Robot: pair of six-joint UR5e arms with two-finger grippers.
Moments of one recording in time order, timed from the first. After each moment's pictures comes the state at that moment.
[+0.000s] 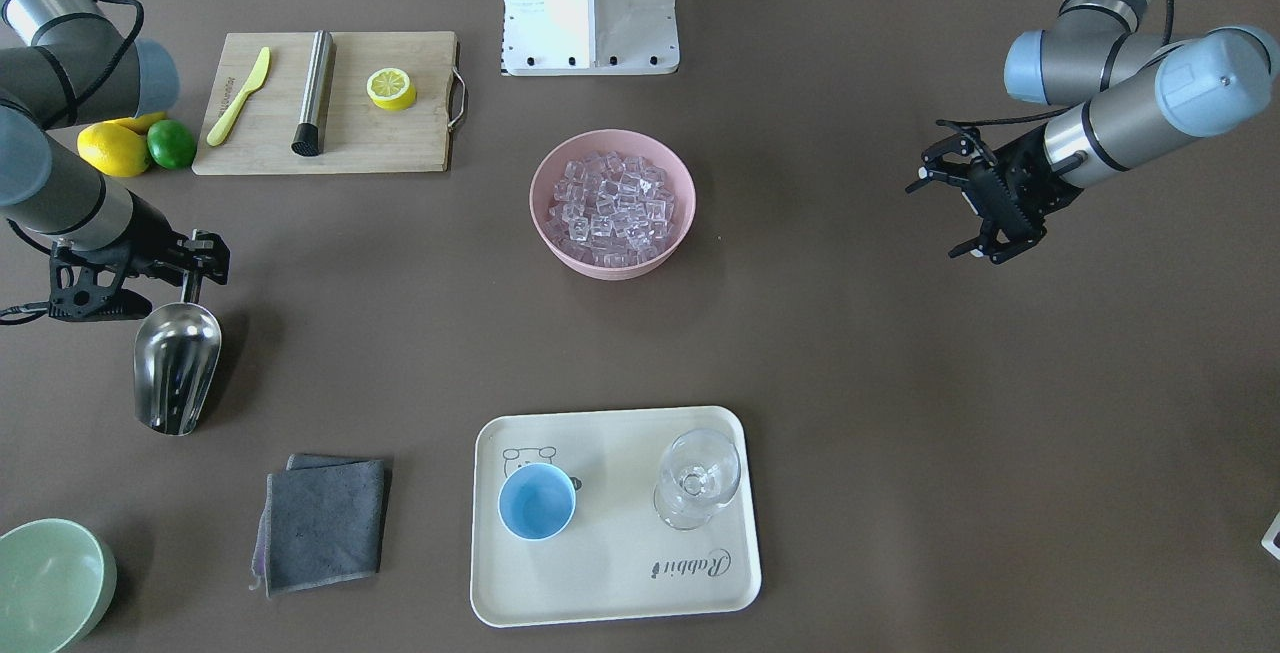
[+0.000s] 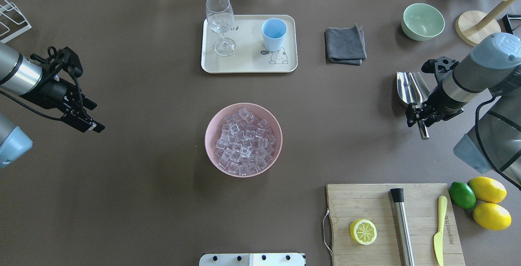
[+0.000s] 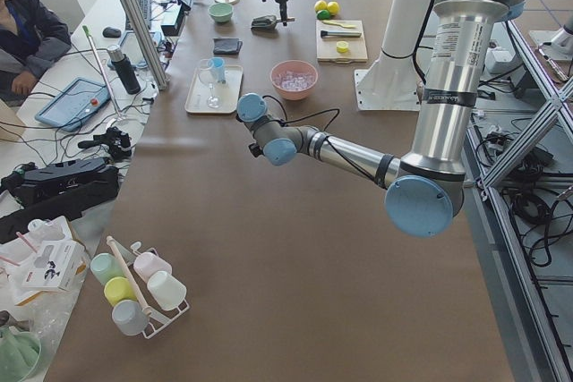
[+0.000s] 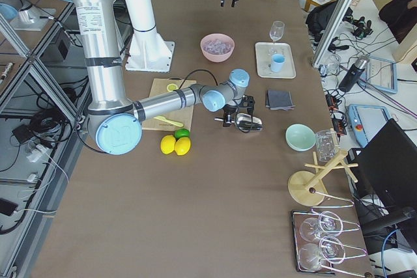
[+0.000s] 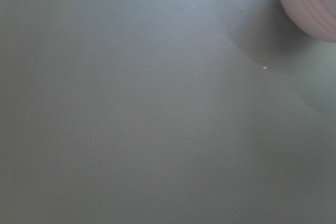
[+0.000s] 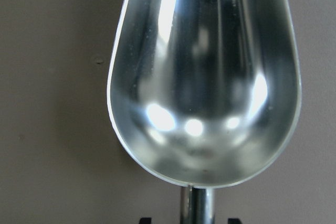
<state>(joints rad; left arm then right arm) -0.94 -1.72 -1.66 -2.21 -2.51 -0.10 0.89 -1.44 1.66 -1.31 2.24 0.79</state>
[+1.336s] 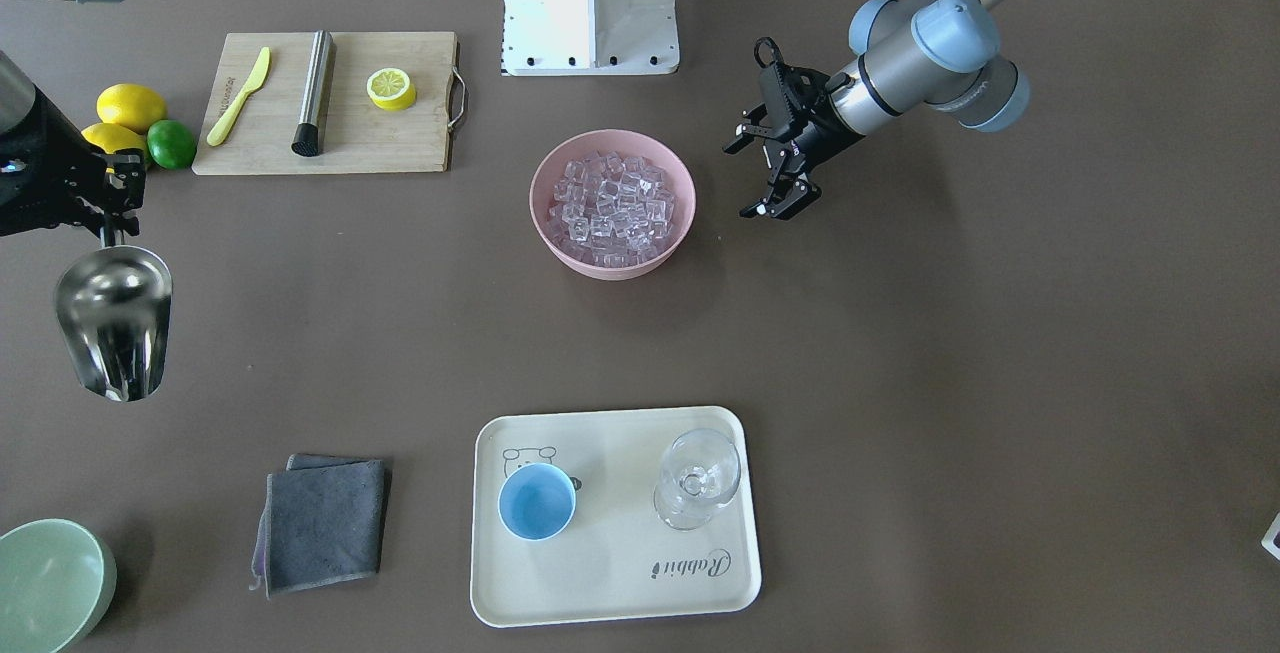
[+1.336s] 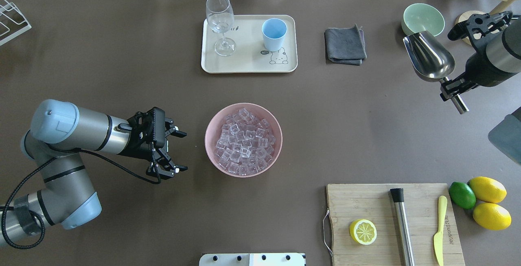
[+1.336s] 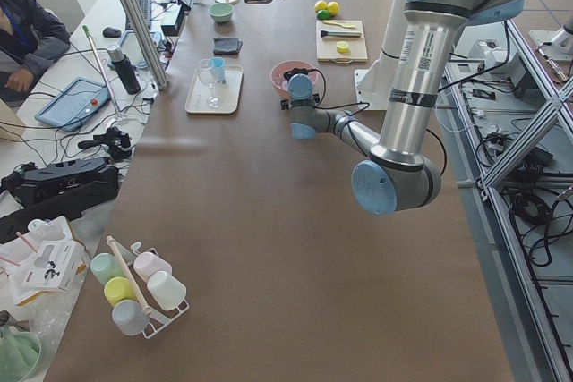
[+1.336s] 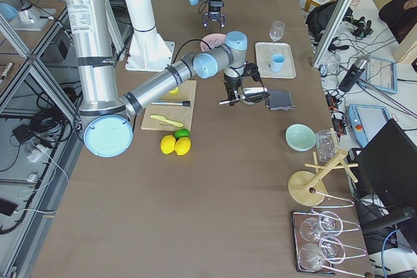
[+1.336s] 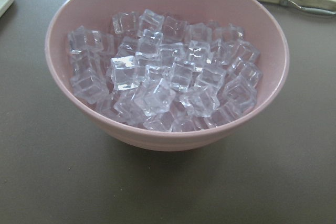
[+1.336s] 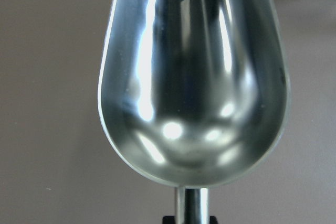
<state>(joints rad) -0.55 -1.83 -1.65 -2.64 -2.08 -0.05 1.02 -1.46 2.02 -1.66 2.15 0.37</state>
